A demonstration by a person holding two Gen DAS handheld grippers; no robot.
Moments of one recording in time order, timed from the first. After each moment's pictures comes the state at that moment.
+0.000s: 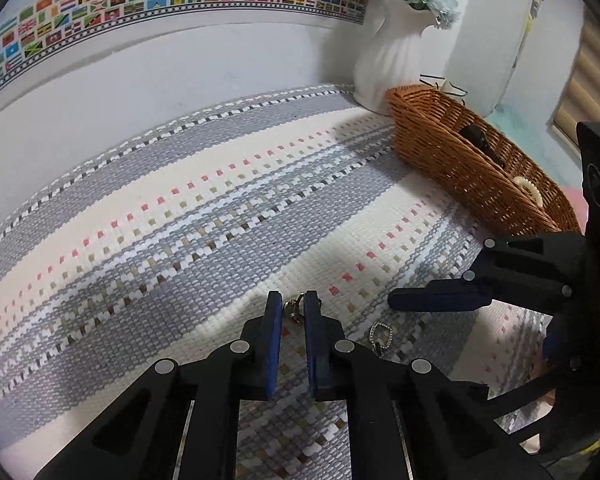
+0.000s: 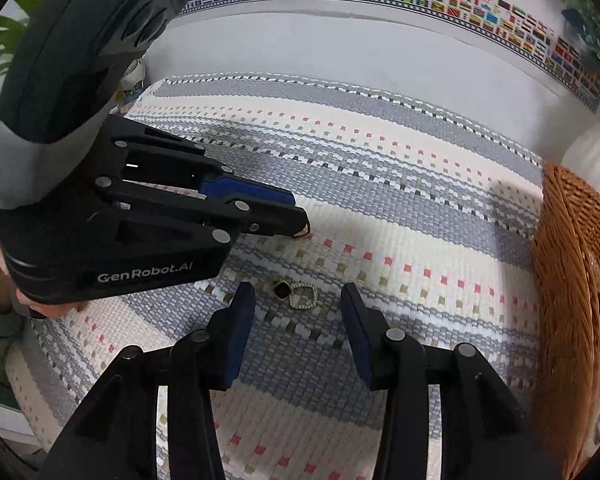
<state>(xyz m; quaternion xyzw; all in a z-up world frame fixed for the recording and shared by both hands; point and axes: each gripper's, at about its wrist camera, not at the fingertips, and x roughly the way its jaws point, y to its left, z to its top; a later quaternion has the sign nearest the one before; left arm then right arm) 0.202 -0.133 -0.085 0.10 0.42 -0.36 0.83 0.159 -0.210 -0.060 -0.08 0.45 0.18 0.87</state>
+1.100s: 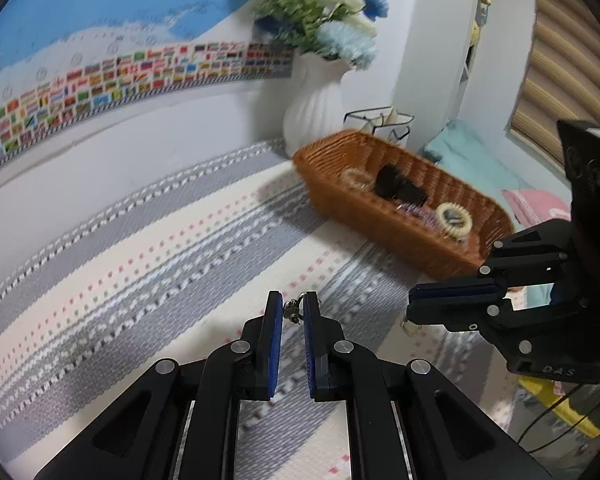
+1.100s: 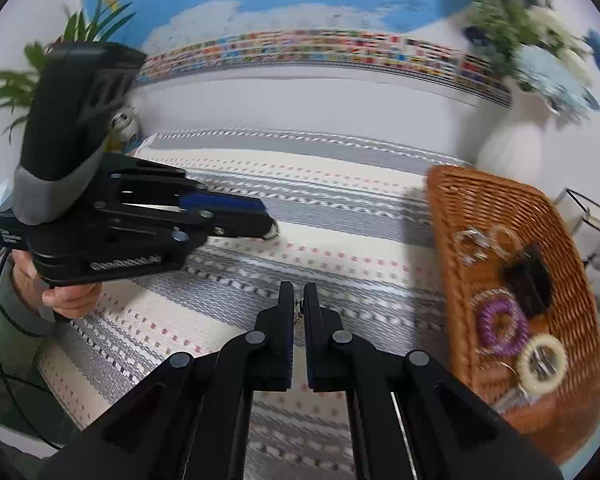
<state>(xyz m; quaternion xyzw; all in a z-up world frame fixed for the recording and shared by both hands) 0.145 -0.154 -0.021 0.10 0.34 -0.42 0.83 0.088 -0.283 0.008 -0.03 0.40 0.14 0.91</state>
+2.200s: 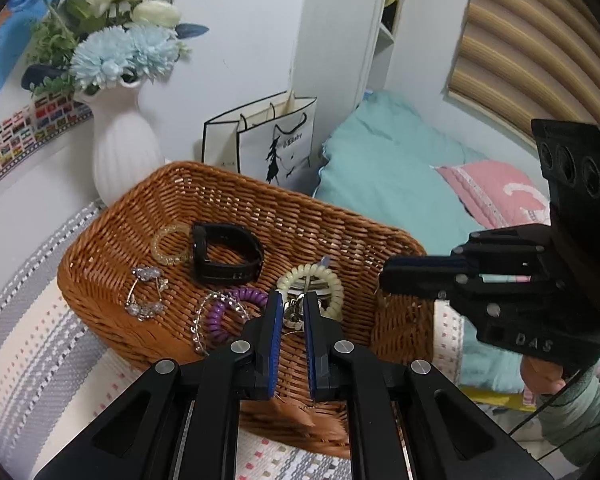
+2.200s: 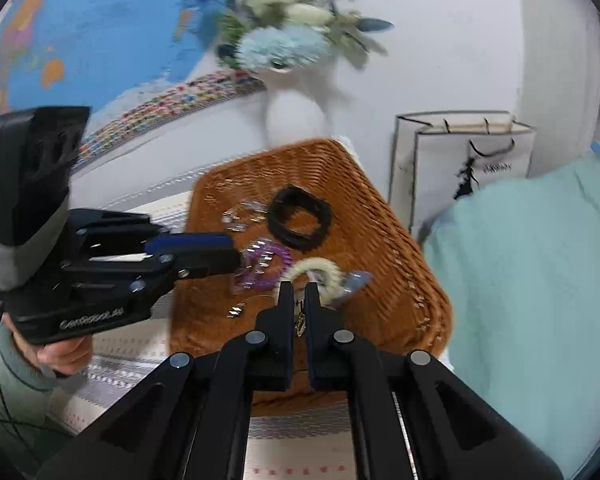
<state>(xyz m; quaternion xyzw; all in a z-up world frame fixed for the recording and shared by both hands) 0.096 -0.352 -0.006 0.16 0.35 -0.51 0.77 0.018 -0.482 0.021 0.11 0.38 -0.02 0.92</state>
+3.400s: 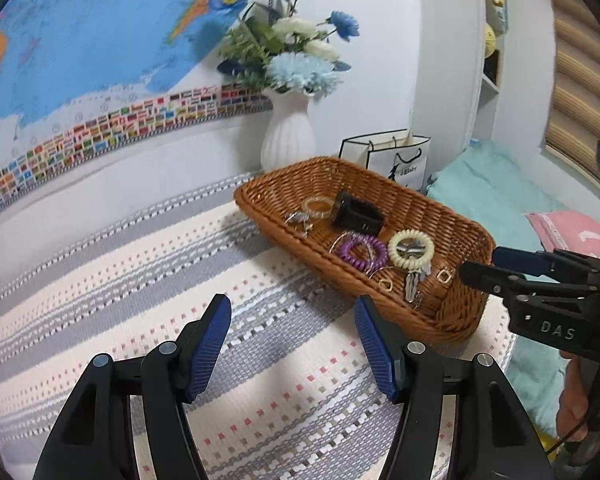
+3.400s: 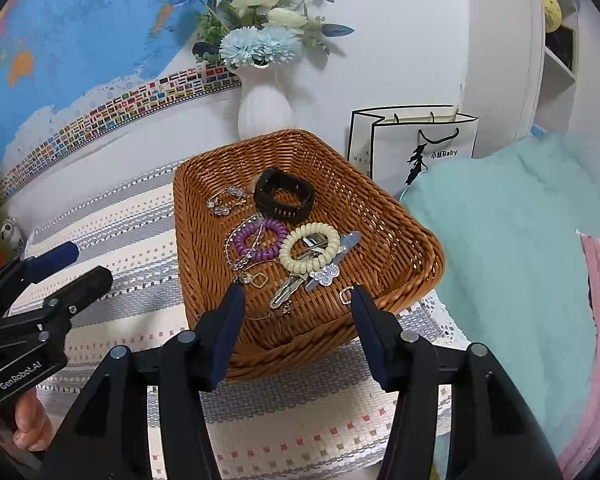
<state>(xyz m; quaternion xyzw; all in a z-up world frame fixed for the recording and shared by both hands) 0.052 -0.228 -0.005 0.10 0.30 -0.33 0.89 -0.014 -0.421 0.024 0.10 0.37 -0.14 0.91</state>
